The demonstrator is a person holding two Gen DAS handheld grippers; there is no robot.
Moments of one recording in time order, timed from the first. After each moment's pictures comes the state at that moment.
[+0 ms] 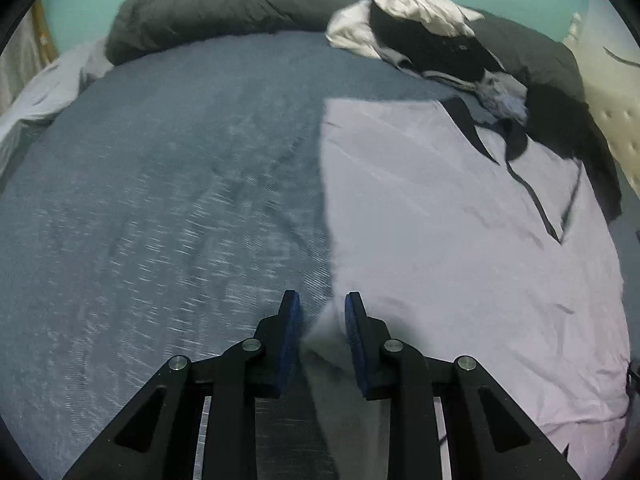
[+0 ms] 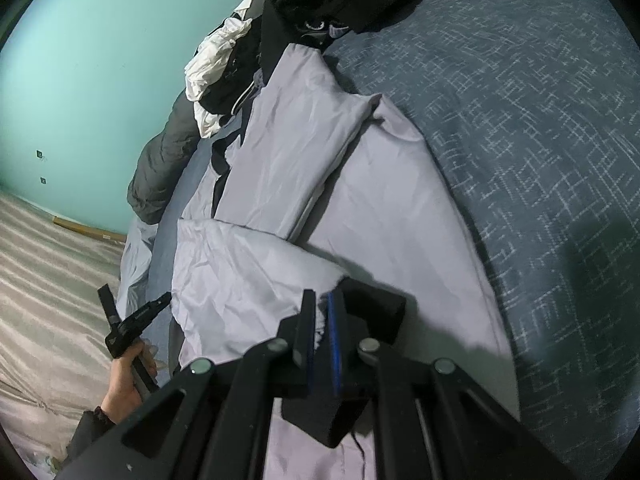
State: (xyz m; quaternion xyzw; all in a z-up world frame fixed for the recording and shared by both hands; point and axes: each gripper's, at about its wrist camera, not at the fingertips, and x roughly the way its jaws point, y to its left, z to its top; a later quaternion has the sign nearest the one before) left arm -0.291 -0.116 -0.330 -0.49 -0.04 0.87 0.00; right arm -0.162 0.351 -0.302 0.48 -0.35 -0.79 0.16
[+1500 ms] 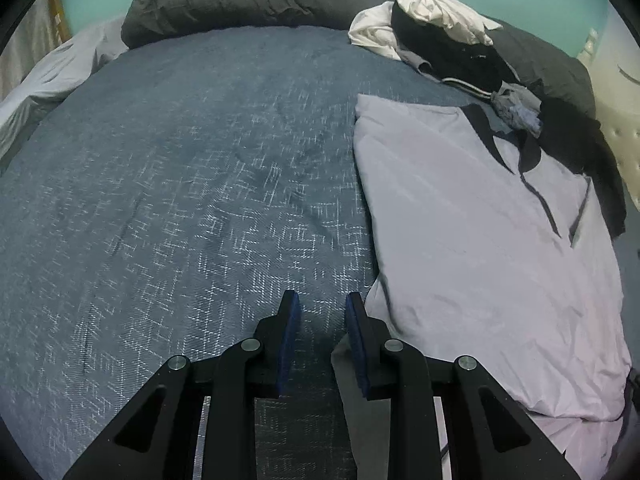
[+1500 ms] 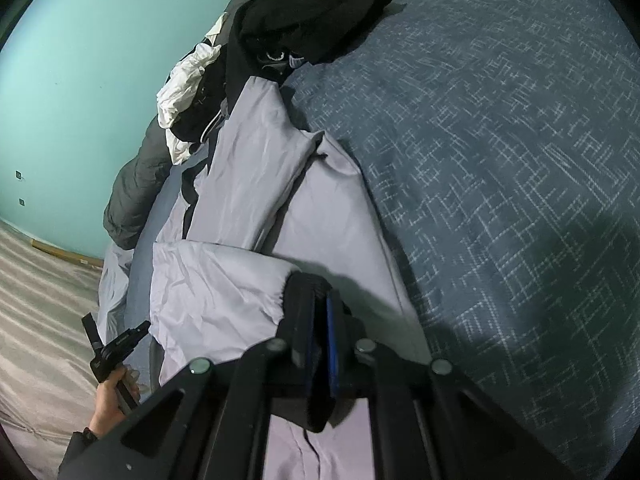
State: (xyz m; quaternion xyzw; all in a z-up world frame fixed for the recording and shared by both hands) left arm -0.276 -0.137 -0.327 -0.48 -0.07 0.87 -0.02; right arm -0.149 0.384 -0.300 0.47 -0.36 -0.80 0.09
